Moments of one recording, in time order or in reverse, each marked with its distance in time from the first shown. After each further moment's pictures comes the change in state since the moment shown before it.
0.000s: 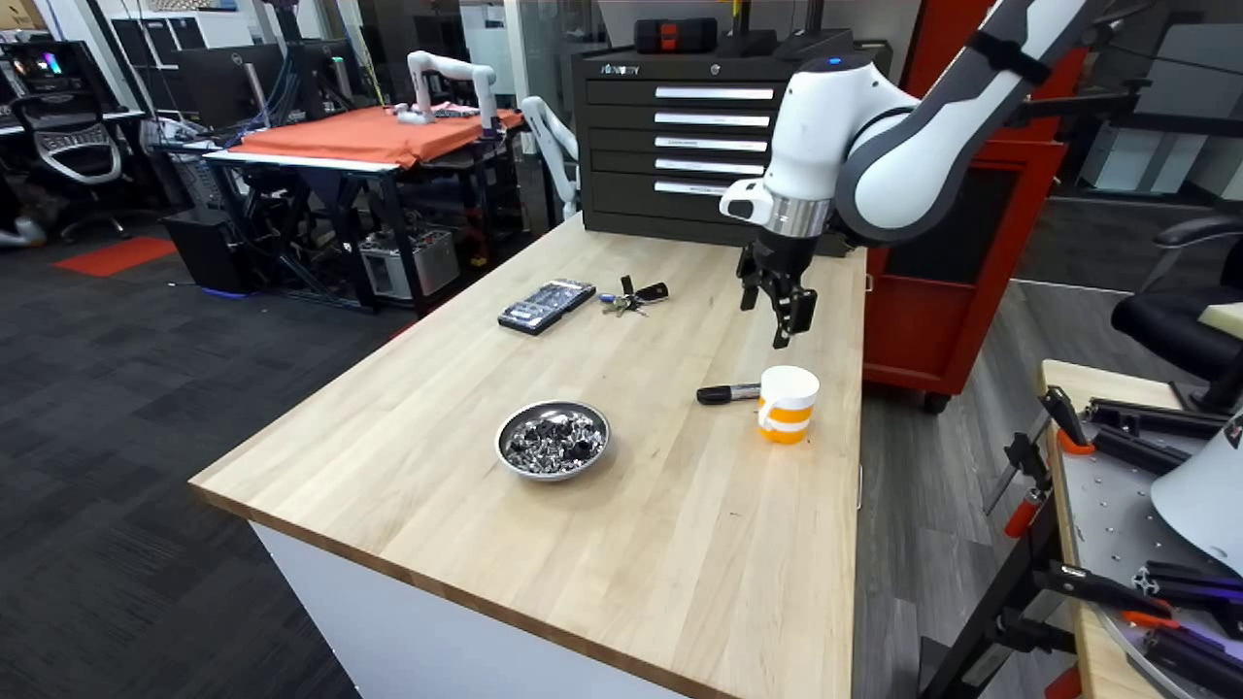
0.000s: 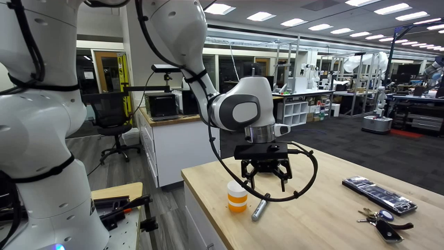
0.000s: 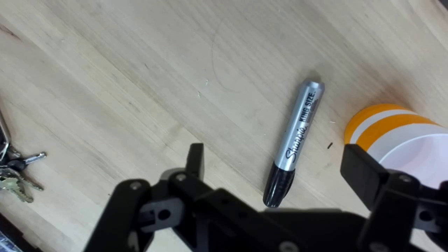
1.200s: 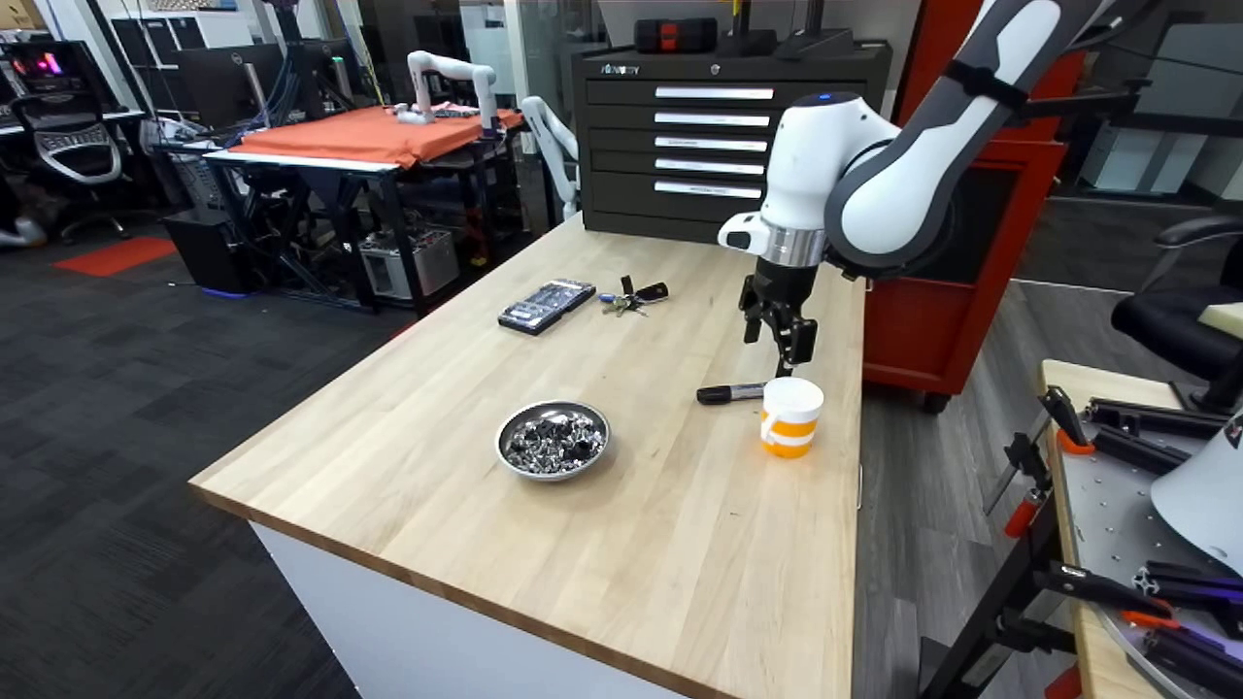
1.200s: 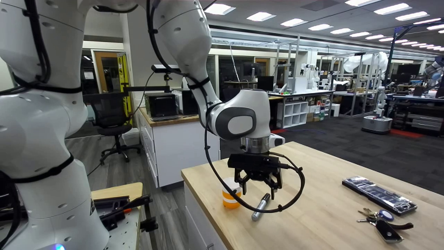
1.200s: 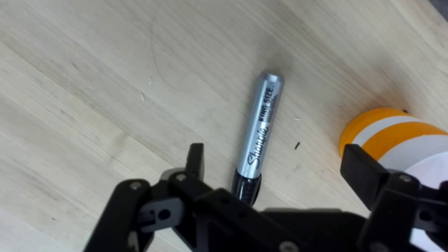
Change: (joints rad) arm -0.027 0.065 0.061 -0.006 0.113 0.010 -0.030
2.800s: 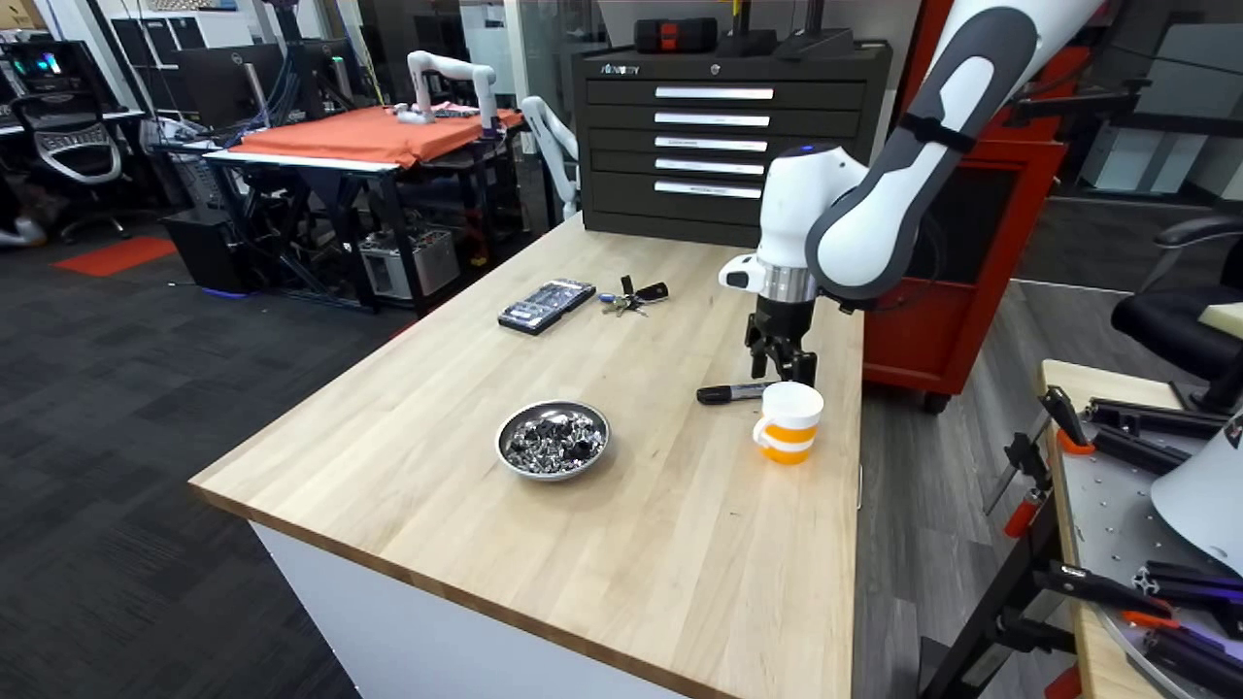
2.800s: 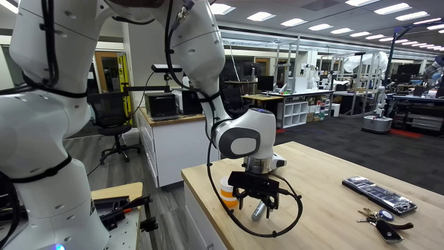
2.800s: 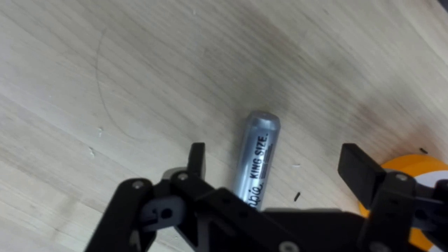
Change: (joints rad) arm -0.084 0.150 0.061 0.053 0.056 0.000 -0.053
